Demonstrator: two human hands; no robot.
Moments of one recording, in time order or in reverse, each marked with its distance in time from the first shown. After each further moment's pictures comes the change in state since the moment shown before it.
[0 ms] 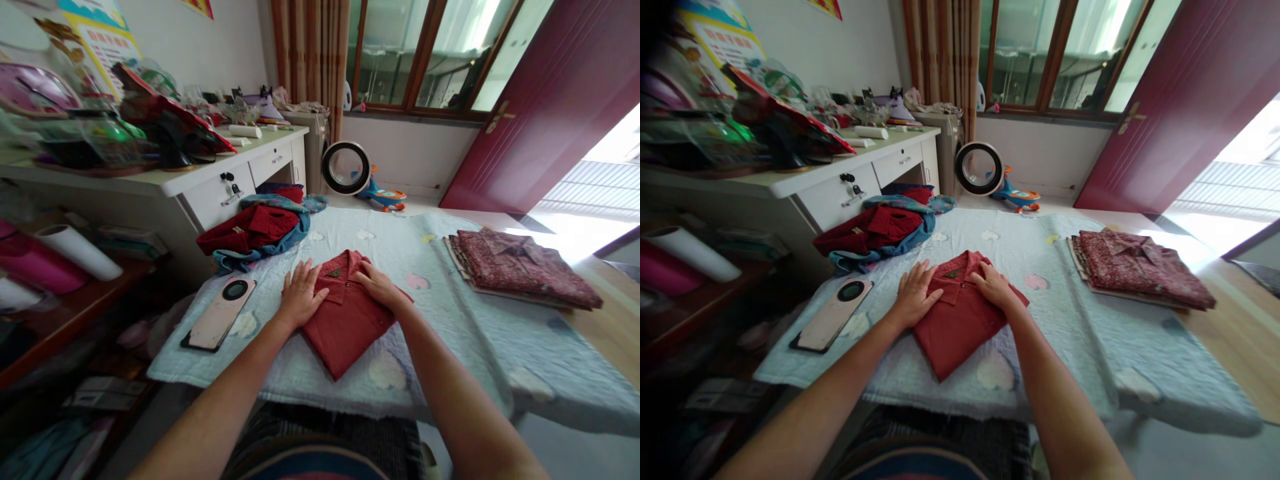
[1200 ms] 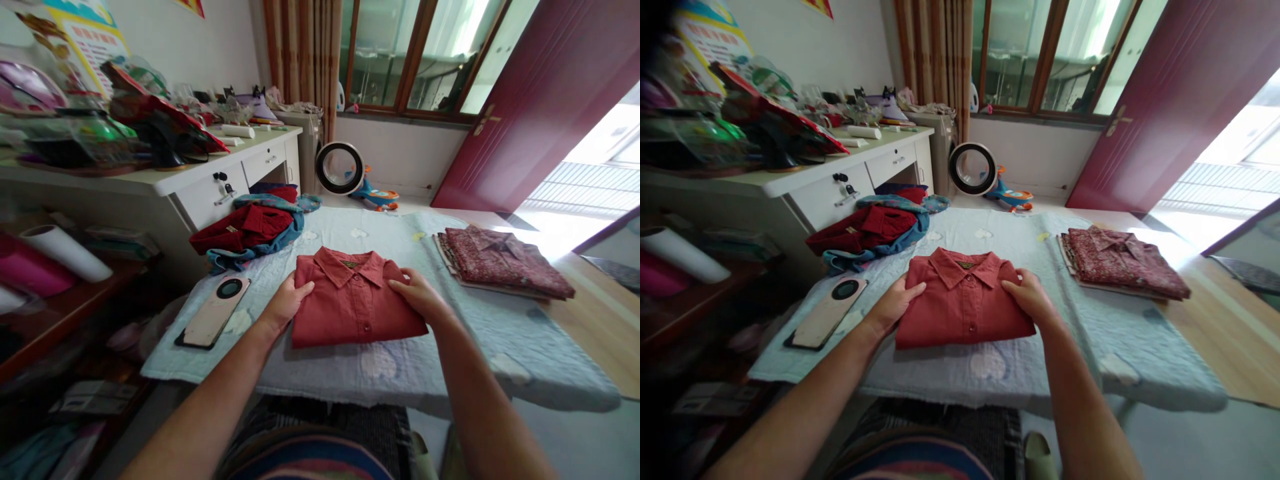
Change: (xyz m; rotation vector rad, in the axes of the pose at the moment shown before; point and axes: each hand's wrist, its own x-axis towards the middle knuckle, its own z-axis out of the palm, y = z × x) left_hand -0.015 0.028 -0.025 -1.326 -0.071 -0.380; right_hand -0.071 0.026 -0.057 0.297 0.203 0.306
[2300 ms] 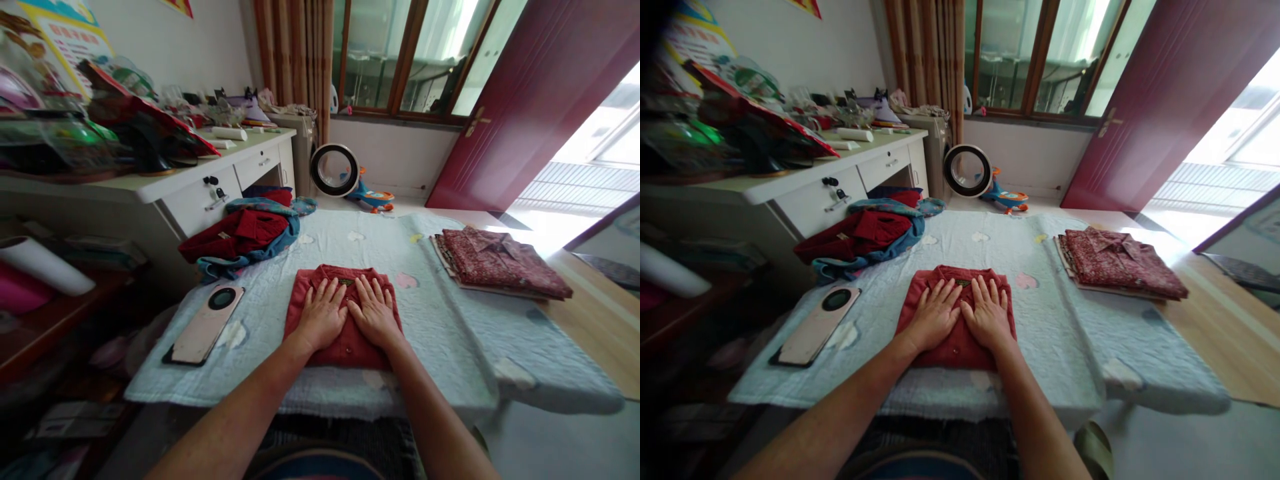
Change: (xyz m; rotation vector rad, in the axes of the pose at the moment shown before) left_hand 0.006 -0.046 0.046 1.608 -0.158 0.417; right_hand -0.027 -0.017 0.093 -0.673 -0.032 -0.201
